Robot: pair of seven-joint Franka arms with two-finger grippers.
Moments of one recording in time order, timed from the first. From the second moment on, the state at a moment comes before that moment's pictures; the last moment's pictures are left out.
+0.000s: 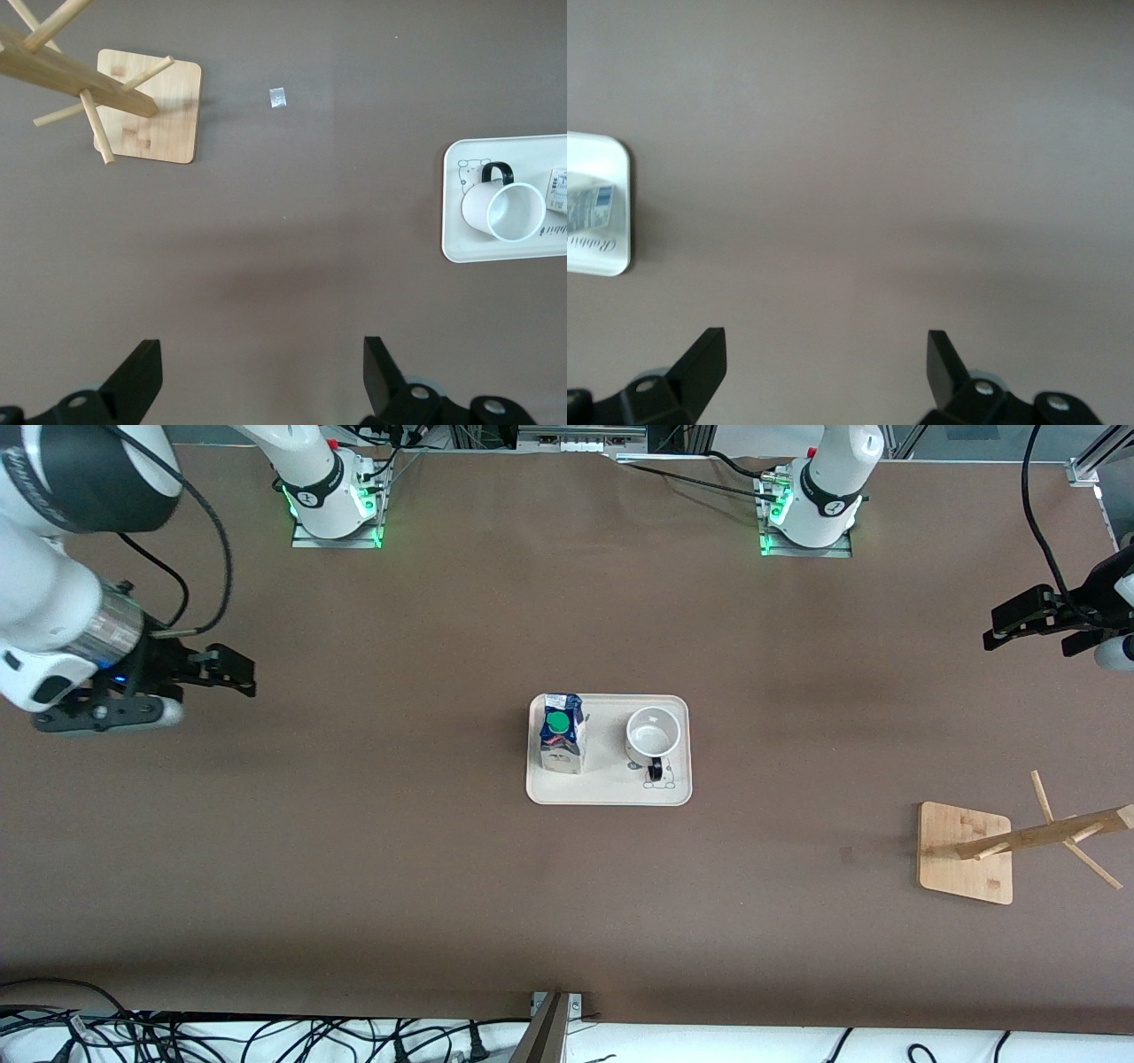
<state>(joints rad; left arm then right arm) -0.09 0.05 0.14 -1.50 -0.05 1.49 0.08 0.30 0.19 -0.14 -1.51 0.06 1.64 0.03</state>
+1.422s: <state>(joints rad) -0.10 0.12 0.13 -1.50 -0.05 1.49 0.04 0.77 0.69 -0.06 -1.24 0.10 1.95 0.96</state>
